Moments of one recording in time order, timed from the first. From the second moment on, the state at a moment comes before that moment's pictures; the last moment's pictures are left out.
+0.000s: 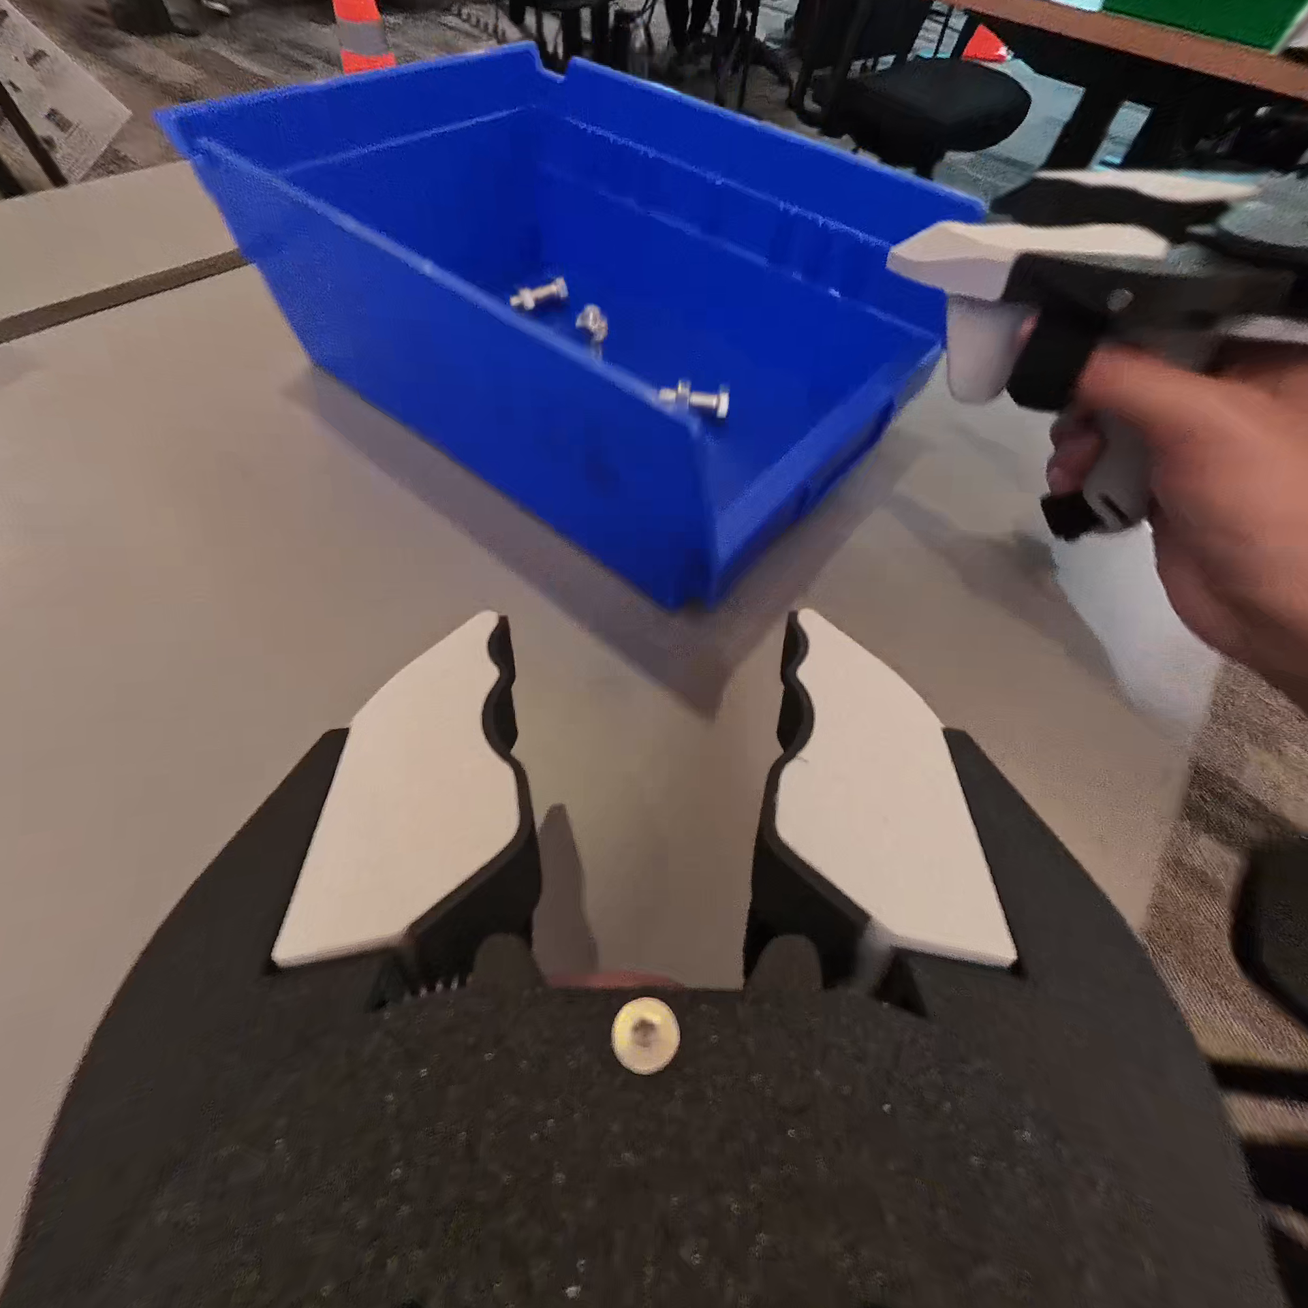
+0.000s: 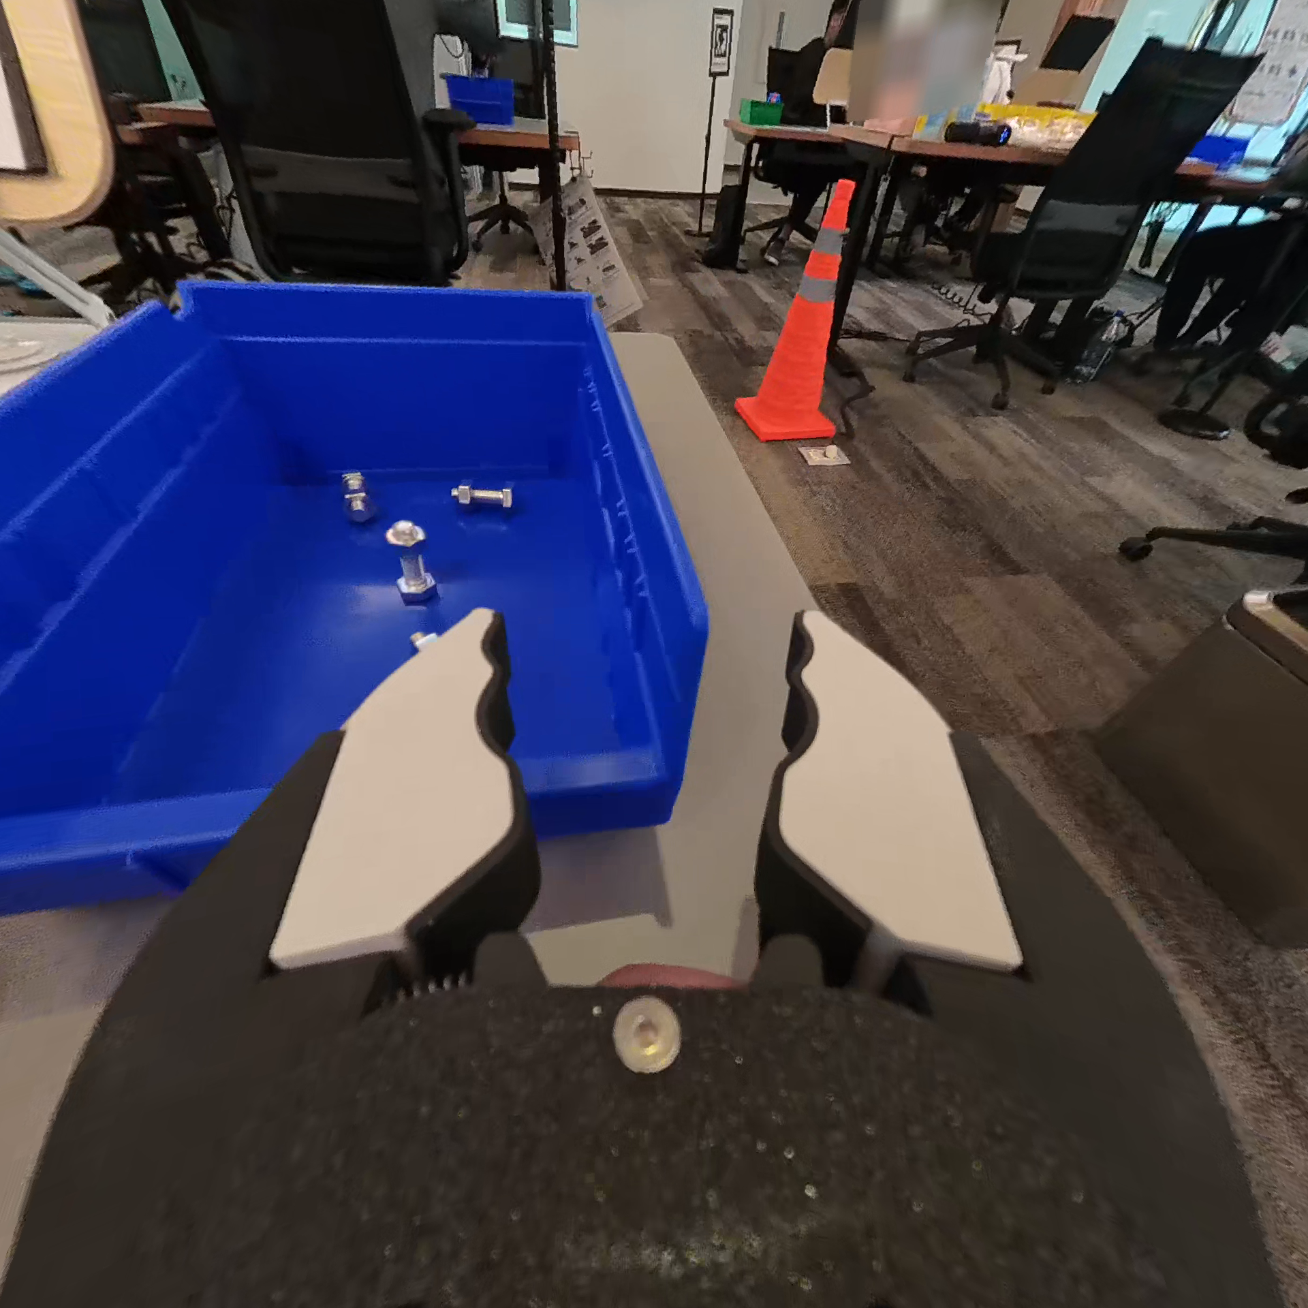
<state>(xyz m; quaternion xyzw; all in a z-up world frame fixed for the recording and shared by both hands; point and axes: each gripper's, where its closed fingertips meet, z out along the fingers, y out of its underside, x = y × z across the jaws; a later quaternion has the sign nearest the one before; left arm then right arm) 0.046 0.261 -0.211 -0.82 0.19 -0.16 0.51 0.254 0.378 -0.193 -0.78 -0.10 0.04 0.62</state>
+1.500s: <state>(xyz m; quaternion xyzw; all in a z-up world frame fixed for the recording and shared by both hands) -0.289 0.198 -0.215 -0.84 -0.10 0.04 0.53 -0.117 0.265 -0.214 -0.79 -0.11 0.21 0.56</state>
